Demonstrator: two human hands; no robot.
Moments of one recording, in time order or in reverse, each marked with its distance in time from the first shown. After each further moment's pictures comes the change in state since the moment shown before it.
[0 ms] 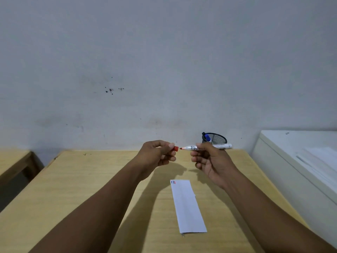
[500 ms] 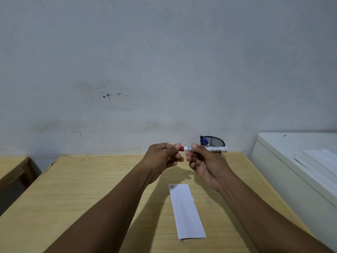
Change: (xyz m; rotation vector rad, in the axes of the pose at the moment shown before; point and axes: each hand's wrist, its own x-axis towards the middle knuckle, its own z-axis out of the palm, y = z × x) left_hand 0.007 0.002 0.025 -0.123 -0.024 0.021; right_hand 0.003 0.001 0.004 0.138 -0.039 0.005
